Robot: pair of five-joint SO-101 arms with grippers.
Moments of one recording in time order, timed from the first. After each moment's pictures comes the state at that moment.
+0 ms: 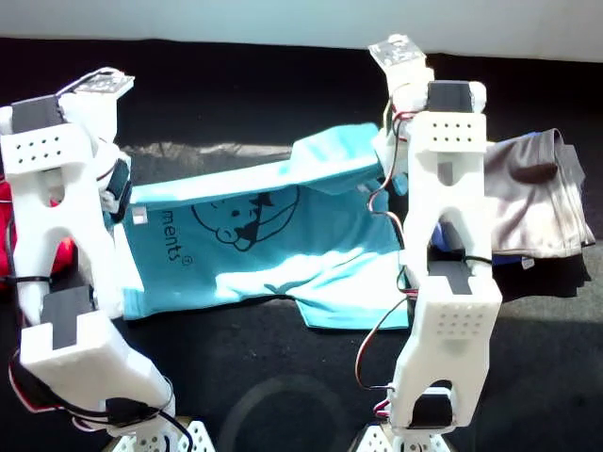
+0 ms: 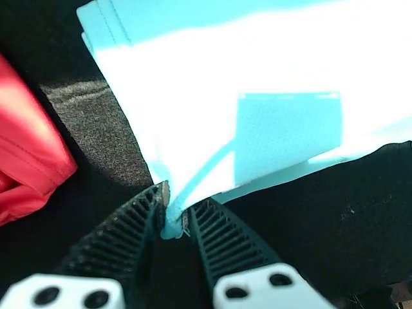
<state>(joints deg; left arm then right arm) -22.4 11.4 -16.2 99.1 -24.2 -5.5 30.7 -46.8 97.9 21.1</state>
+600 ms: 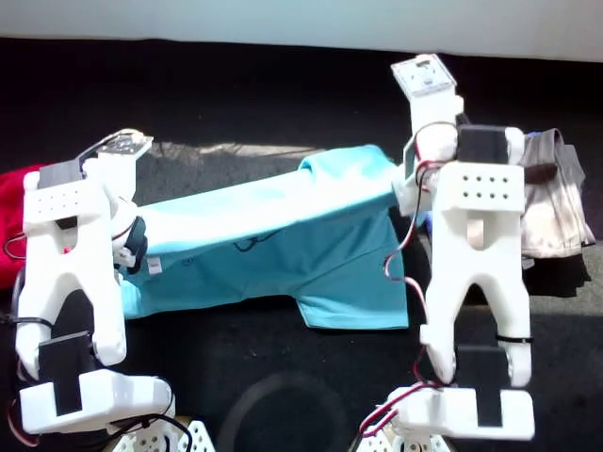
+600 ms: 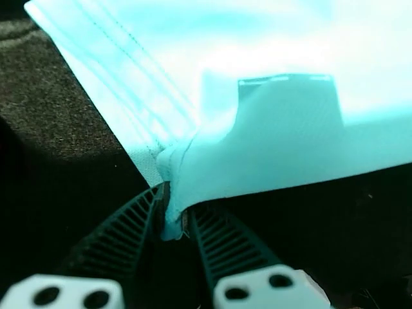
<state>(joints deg) -22.5 -4.3 20.9 80.9 -25.2 -4.0 -6.9 -2.4 86.3 20.4</state>
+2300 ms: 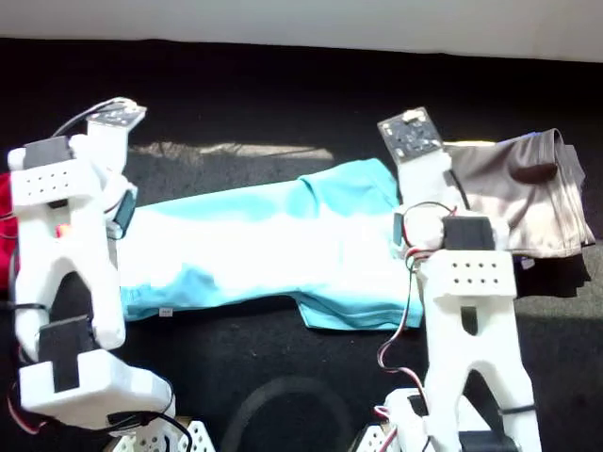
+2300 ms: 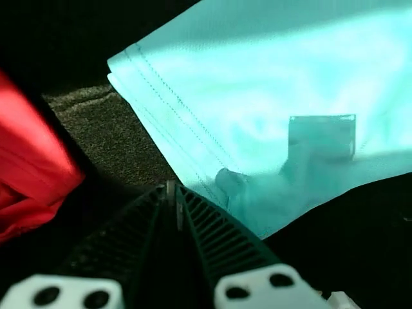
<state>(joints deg) -20.8 2.6 7.4 80.7 -29.1 -7.6 -29.4 31.2 63.6 22.5</state>
